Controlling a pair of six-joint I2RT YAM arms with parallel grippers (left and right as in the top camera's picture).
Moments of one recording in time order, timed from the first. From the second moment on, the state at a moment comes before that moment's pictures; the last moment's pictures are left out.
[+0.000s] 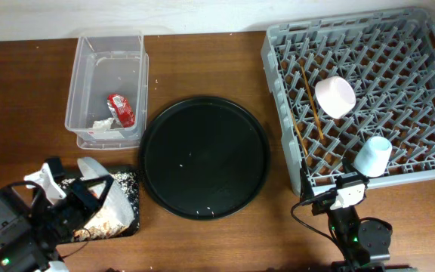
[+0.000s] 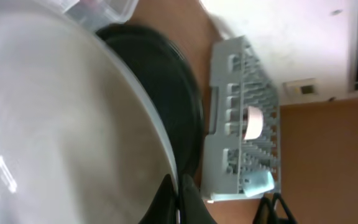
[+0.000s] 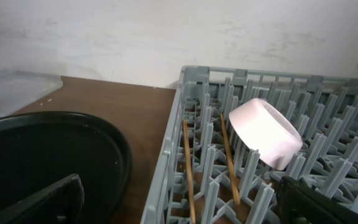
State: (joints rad) left arm 0.67 0.83 0.86 -1.09 0.95 -0.20; right arm 0.04 0.01 0.01 -0.06 -0.15 -0.05
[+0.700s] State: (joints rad) left arm -0.29 1.35 1.32 -0.84 0.45 -0.16; right arm 0.04 0.01 0.01 -0.06 -0.15 -0.05
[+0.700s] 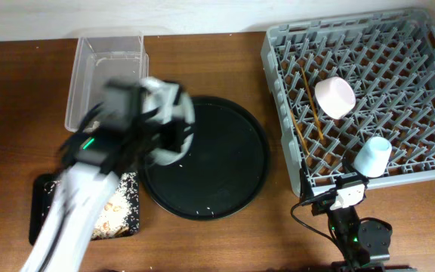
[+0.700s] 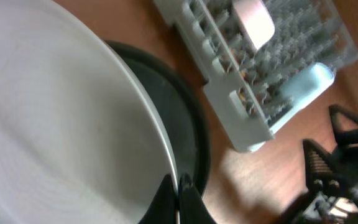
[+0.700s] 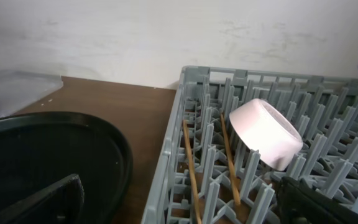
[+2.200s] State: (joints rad) left arm -0.26 1.61 1.78 -1.00 0.16 -0.37; right arm 0.04 0.01 0.01 -0.06 -0.15 -0.05
